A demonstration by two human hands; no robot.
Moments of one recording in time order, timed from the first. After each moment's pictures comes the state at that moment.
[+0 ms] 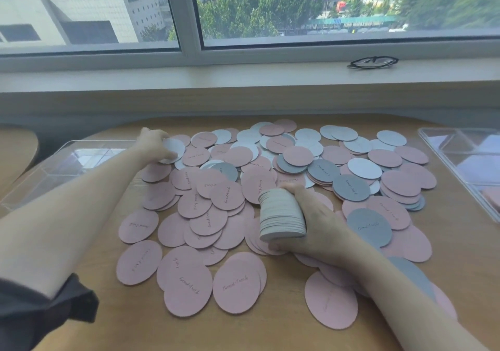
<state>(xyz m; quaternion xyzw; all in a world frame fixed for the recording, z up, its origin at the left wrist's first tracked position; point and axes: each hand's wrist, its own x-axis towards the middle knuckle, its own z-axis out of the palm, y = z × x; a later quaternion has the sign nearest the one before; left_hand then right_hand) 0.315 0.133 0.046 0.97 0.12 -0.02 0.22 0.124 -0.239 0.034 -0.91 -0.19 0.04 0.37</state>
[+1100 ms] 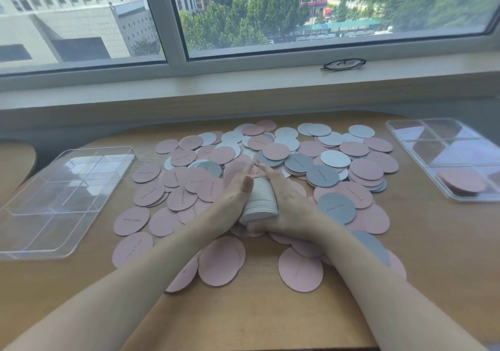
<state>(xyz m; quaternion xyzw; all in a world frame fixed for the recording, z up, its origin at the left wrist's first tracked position) 0.135 -0.064 0.034 0.84 -0.14 -0.11 0.52 0.125 -0.244 0.029 -0.90 -0.18 0.04 0.40</state>
